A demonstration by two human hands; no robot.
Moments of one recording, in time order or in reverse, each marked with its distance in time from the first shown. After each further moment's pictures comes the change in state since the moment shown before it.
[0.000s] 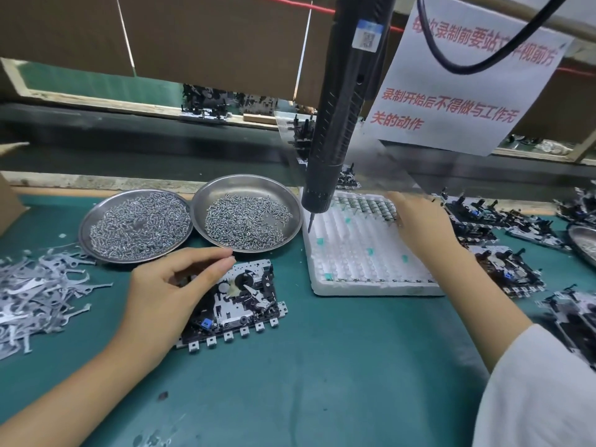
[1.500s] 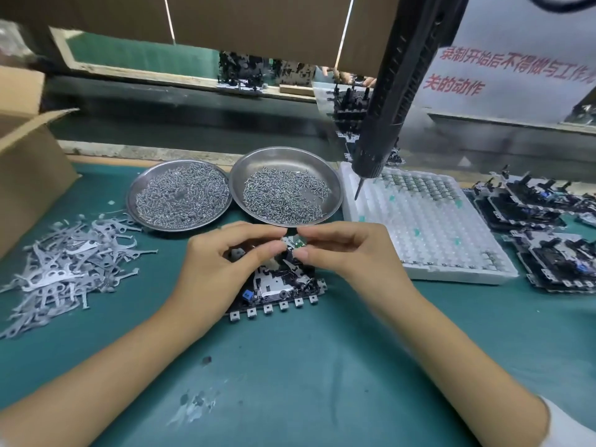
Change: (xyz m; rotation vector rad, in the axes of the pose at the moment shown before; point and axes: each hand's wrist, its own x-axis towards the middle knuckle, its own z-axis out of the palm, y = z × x) left_hand 0.001 -0.002 0.003 0.014 -0.138 0.074; right_hand -0.082 -0.154 -0.033 1.683 -0.320 0.101
